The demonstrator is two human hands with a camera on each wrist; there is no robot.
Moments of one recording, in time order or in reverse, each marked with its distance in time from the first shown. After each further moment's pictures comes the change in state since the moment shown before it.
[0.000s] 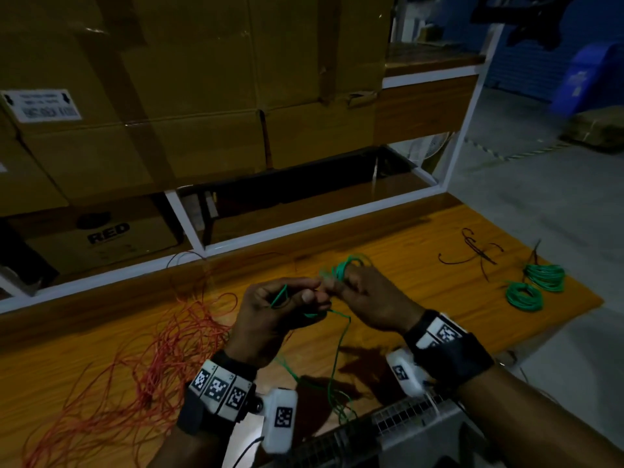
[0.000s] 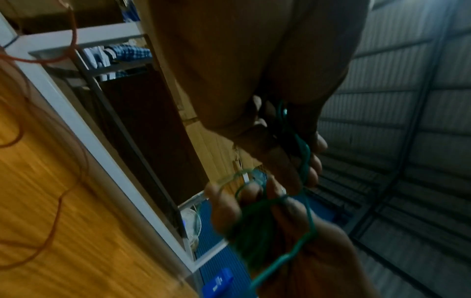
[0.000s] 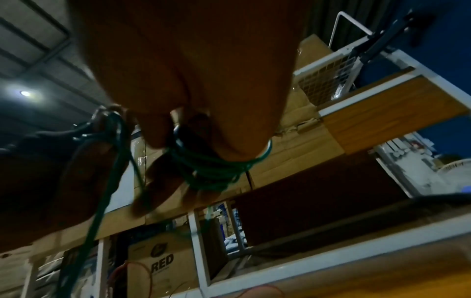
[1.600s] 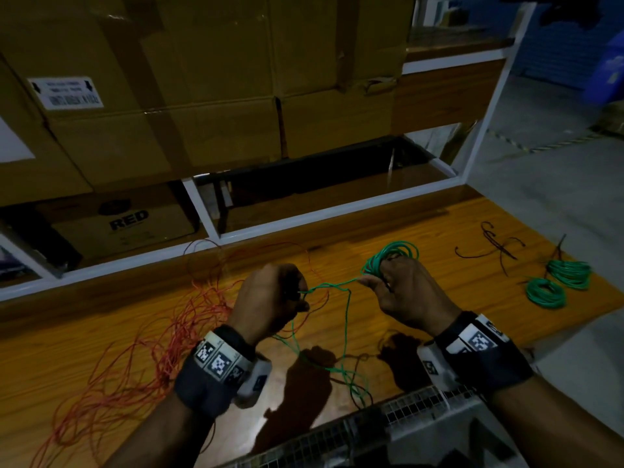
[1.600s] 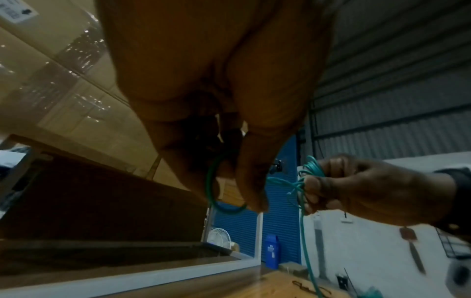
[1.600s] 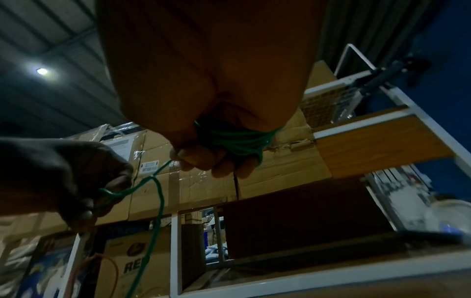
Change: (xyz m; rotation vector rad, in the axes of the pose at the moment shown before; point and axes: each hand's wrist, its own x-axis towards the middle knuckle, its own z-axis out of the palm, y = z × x) left_hand 0.011 0.023 -0.026 1.306 -0.027 0.063; right_hand -0.013 0.039 -0.007 -0.423 0.171 -0.186
